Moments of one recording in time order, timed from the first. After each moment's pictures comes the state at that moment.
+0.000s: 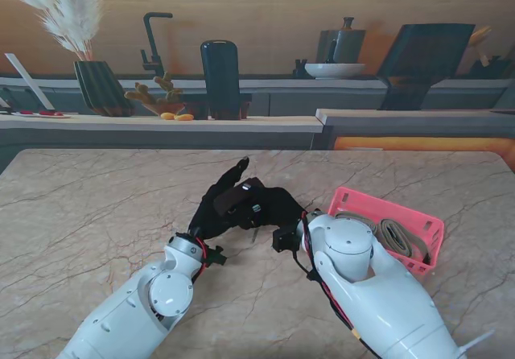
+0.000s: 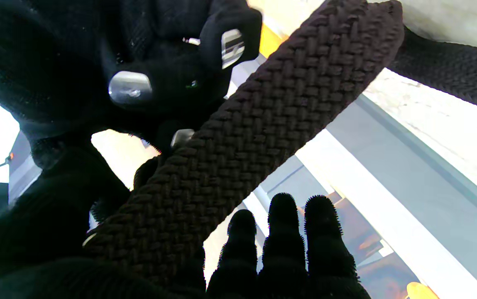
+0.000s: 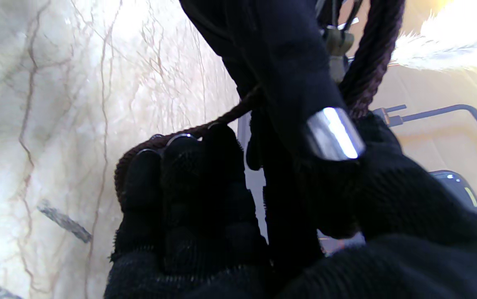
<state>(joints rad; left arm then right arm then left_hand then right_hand) 1.33 -1.25 -0.91 -1.24 0.45 -0.39 0.49 -1.36 -1.25 1.06 -1.54 0.50 0.37 0.06 0.49 -0.28 0.39 -0.10 0.16 0.02 0.01 0.05 0.22 0.12 0.24 0.29 0.25 0.13 0.33 0.45 0.06 0.06 0.67 0.35 0.62 -0.43 0.58 -0.23 0.81 0.01 0.89 0.32 0.85 0.22 0.99 0.66 0.77 0.17 1.21 0.93 0.30 0.17 1.17 0.70</state>
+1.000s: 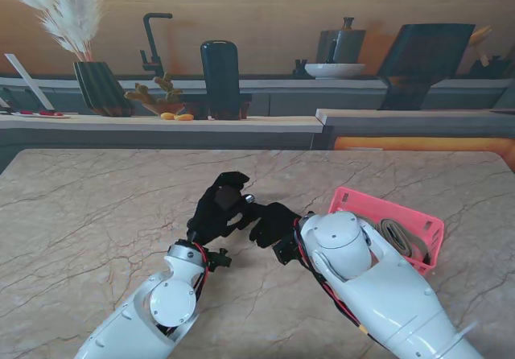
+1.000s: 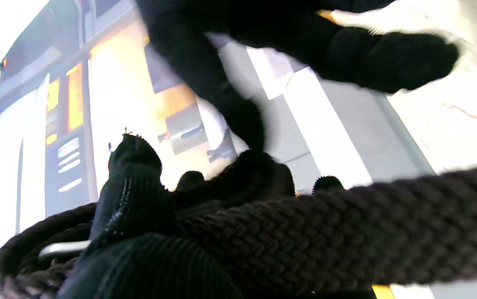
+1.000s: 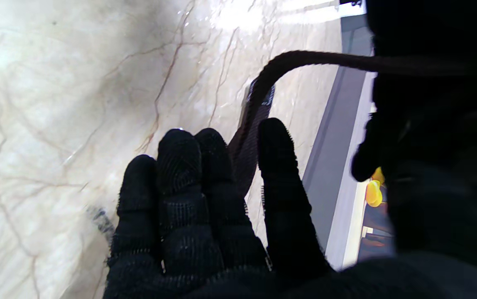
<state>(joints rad) 1.43 -1.28 -0.96 -1.36 0.24 -0.40 0.48 -1.29 -1.21 0.98 -1.51 0.23 0.56 0.18 1.07 -0.11 -0.14 -0.10 0.26 -0.01 0.93 0.48 0.55 0.03 0.46 0.36 0.47 0.10 0.47 0.48 0.16 0.15 0.87 0.44 0.44 -0.30 0.49 -0.10 0.78 0.04 0.54 0.63 0.77 0.30 0.85 0.60 0.68 0.25 1.08 0.88 0.25 0.22 1.12 0.72</state>
